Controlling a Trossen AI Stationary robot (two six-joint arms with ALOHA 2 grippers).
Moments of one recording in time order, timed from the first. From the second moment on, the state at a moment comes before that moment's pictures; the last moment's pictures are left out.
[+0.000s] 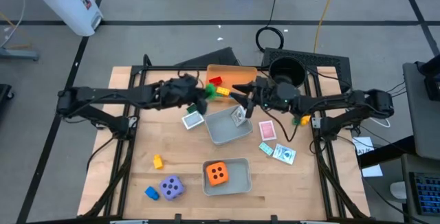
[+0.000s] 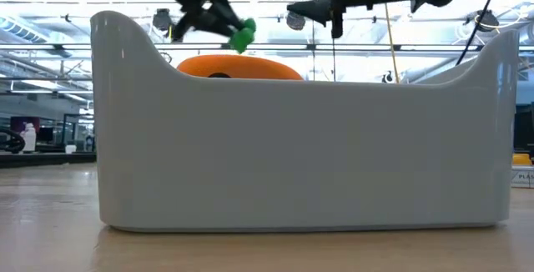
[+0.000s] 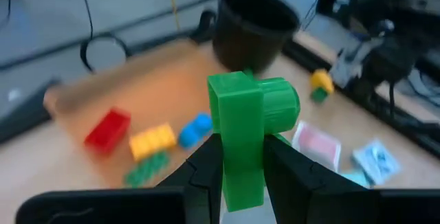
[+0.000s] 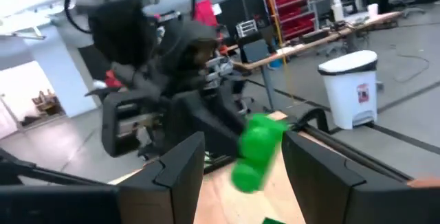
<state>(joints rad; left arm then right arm) 0.13 1.31 1.04 -0.20 -0.32 -0.48 -0.13 1.32 0.77 0.64 0.14 0.32</state>
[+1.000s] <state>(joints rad) 0.14 1.53 1.23 0.15 -0.38 -0.32 -0.09 1.36 0.80 0.61 0.50 0.32</state>
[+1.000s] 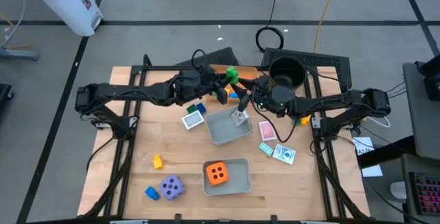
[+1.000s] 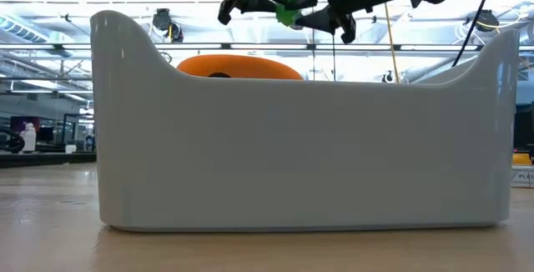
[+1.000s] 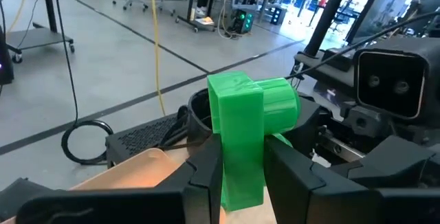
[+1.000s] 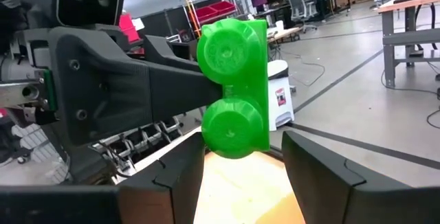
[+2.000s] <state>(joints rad) 0.15 1.54 1.23 0.17 -0.26 -0.30 -0.12 1.36 0.80 0.63 0.32 0.37</state>
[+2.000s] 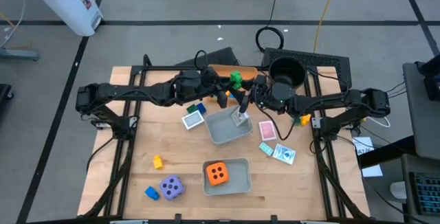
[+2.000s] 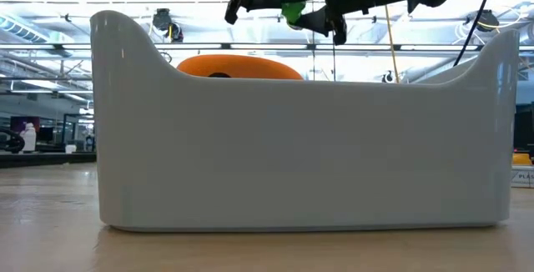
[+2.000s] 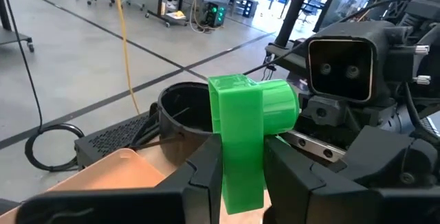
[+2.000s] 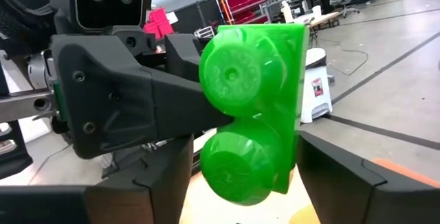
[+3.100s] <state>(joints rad) 0.19 1.54 1.22 0.16 -0.13 -0.29 -0.14 1.36 0.80 0.63 0.34 0.35</state>
